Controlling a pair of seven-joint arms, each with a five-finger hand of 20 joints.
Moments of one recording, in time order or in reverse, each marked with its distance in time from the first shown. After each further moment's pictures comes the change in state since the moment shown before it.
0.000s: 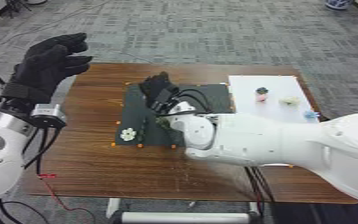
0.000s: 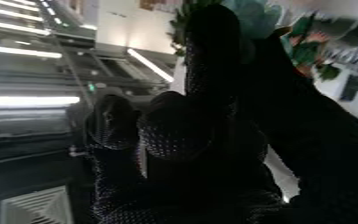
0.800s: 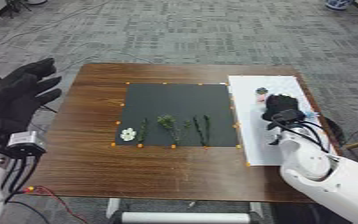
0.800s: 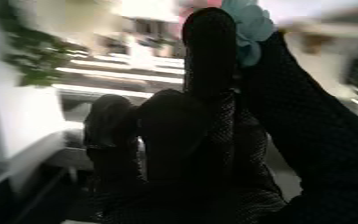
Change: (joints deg) left arm 17.2 -7.6 -12.2 -4.2 -0.2 1.3 0.6; right arm -35.5 42.7 38.8 -20.4 -4.6 1.1 4.6
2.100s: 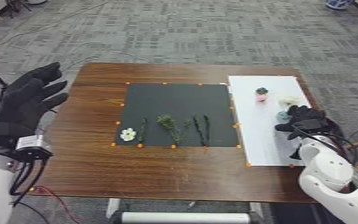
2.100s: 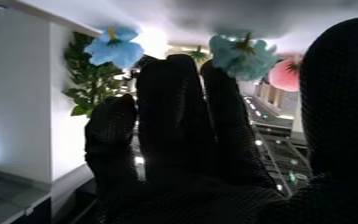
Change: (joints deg) left arm -0.2 -2.1 2.6 0.3 -0.1 -0.1 1.2; right arm -25.0 2.6 29.6 -6.3 -0.4 -16.0 3.5
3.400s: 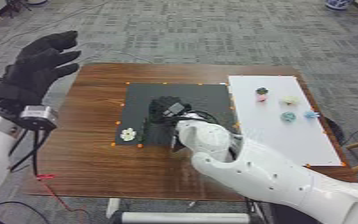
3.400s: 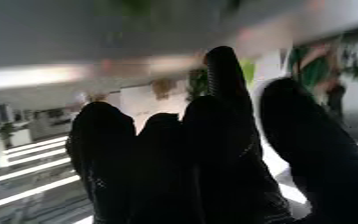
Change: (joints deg) left arm -13.5 11.0 4.6 4.7 -0.5 -4.2 -2.7; right arm 31.2 -33.9 -28.5 4.2 8.0 -13.9 -14.5
